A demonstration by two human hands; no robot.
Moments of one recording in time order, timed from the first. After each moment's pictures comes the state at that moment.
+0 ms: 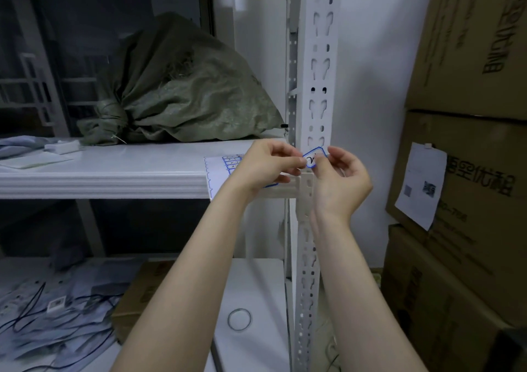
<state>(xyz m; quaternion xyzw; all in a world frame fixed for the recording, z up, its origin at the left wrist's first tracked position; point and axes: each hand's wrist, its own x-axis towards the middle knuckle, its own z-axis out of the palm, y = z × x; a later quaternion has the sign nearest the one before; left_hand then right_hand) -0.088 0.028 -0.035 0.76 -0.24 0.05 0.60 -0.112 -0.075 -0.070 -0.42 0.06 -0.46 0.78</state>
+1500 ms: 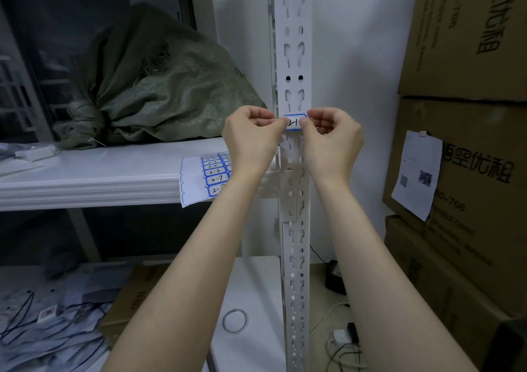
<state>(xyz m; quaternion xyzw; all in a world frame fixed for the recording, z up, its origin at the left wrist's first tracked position) -0.059 -0.021 -0.020 0.68 -0.11 0.33 0.65 -0.077 -0.118 -0.034 -0.63 0.01 -0.53 0.57</state>
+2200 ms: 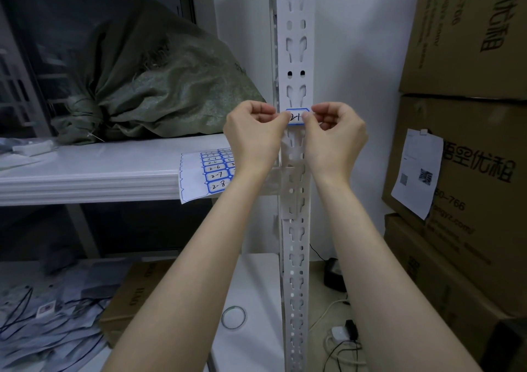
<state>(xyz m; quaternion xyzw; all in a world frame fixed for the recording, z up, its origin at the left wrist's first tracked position) -0.062 -0.026 -0.021 0.67 -0.10 0.37 0.64 -0.075 -0.118 -0.035 -0.62 0.02 -0.55 0.56</state>
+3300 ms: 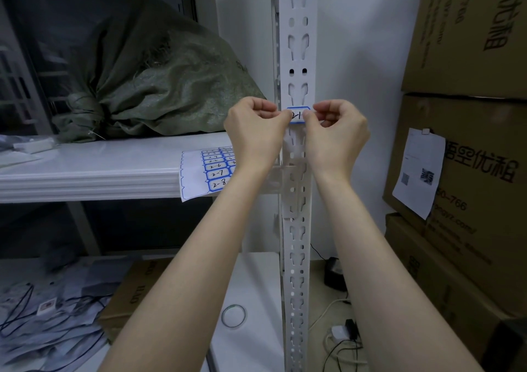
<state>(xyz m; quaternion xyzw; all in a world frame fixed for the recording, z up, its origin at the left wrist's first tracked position) -0.065 -0.027 -0.018 0.69 -0.10 0.38 0.61 -0.074 -0.117 -0.033 -0.63 0.02 -0.56 0.55</state>
